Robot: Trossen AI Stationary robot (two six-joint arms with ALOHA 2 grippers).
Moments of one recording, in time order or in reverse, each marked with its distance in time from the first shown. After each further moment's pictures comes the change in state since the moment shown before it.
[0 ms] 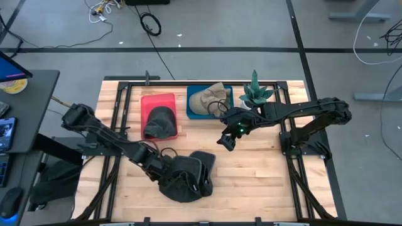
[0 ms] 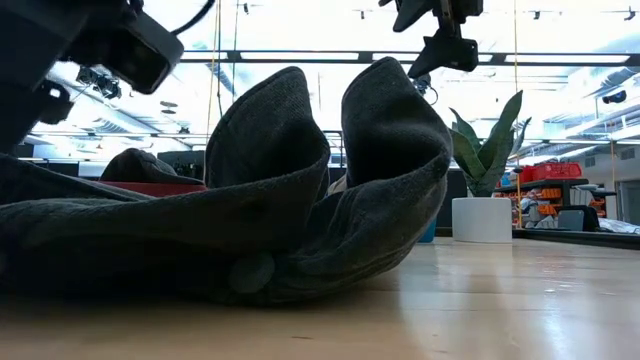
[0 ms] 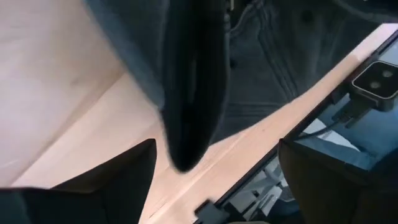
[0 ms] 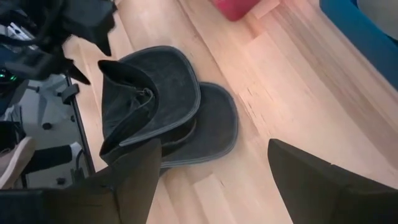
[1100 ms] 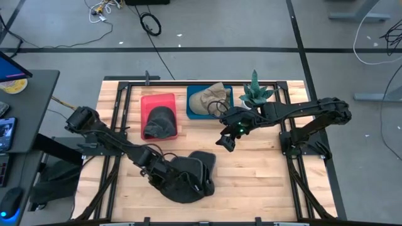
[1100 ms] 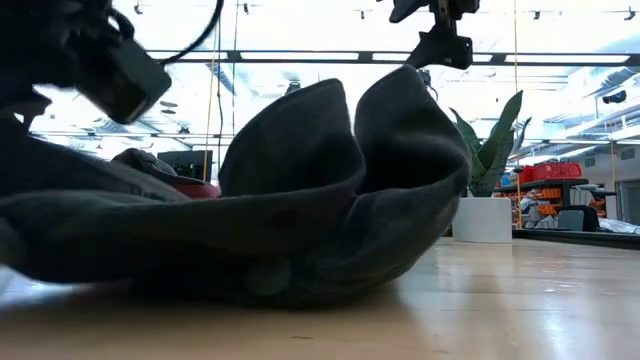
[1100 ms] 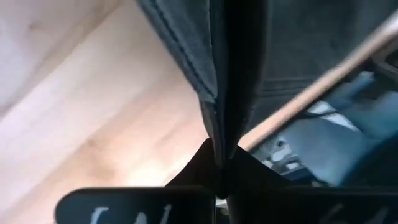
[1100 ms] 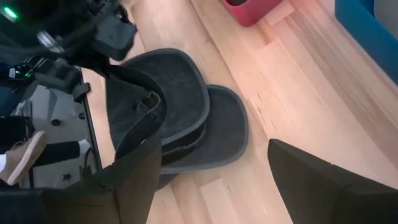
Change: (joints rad) left arm -0.010 0.068 0.002 0.041 0.143 -0.071; right arm 0.000 0.000 0.000 0.035 -0.025 -0.028
